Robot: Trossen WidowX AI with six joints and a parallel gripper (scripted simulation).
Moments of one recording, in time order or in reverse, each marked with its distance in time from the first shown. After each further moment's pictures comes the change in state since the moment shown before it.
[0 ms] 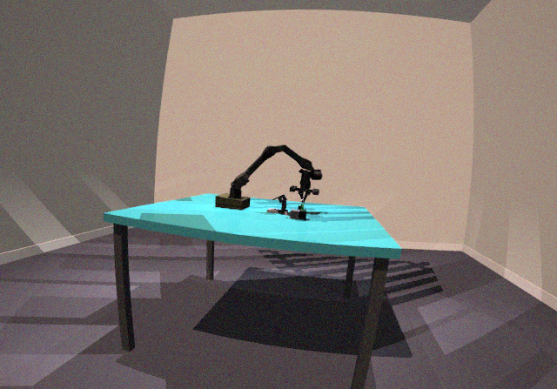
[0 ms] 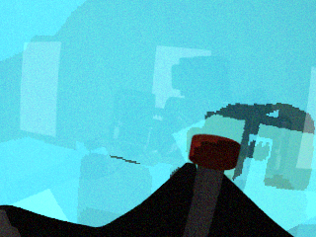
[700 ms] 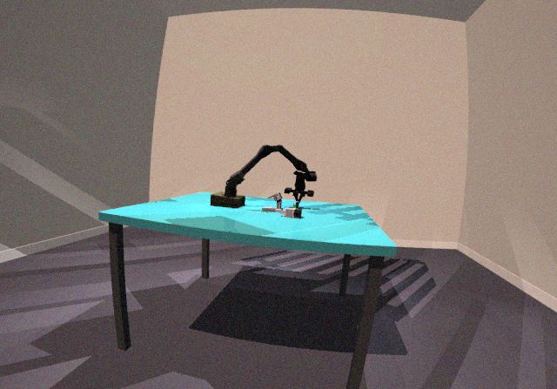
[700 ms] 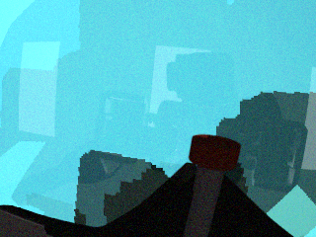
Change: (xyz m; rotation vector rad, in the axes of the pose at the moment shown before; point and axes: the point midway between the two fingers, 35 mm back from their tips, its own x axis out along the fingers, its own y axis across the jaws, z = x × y) arm 0.021 0.000 -0.004 -0.001 0.000 -0.001
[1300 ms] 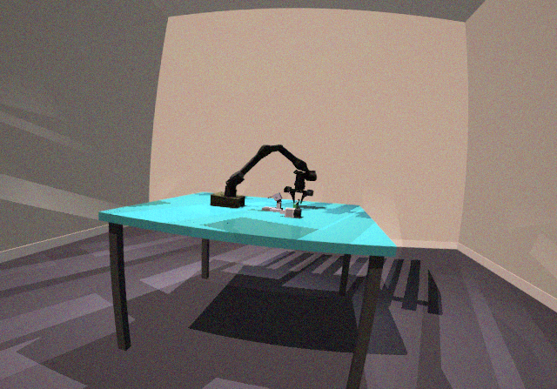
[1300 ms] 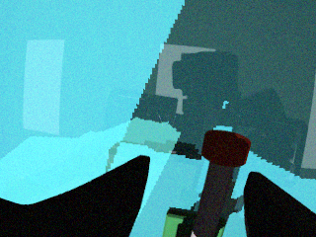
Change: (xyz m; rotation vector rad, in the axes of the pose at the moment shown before) arm -0.005 0.003 0.000 0.001 0.009 0.016
